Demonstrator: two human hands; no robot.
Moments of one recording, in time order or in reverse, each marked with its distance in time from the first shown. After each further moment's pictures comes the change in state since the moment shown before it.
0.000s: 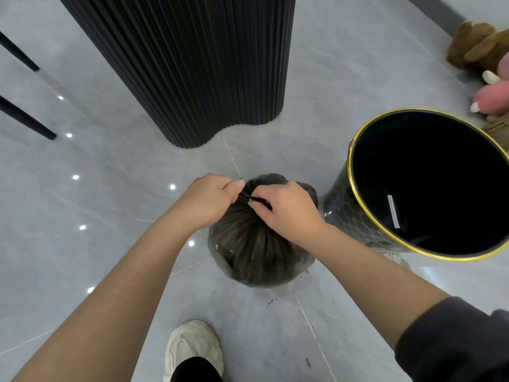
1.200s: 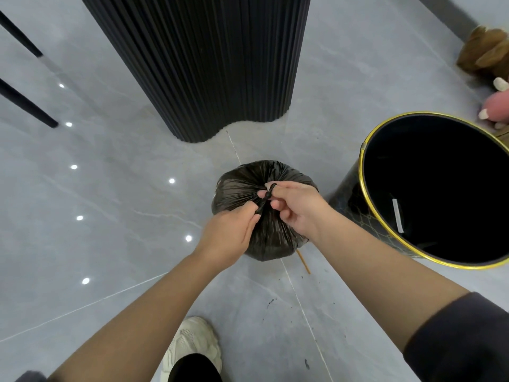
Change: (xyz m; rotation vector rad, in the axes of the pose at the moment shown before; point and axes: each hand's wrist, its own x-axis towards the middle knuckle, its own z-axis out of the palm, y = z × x) left_hand -0.004 -0.062 0.076 0.316 0.298 0.537; right_hand 0.021 -0.006 -0.003 1.290 -0.039 1.142
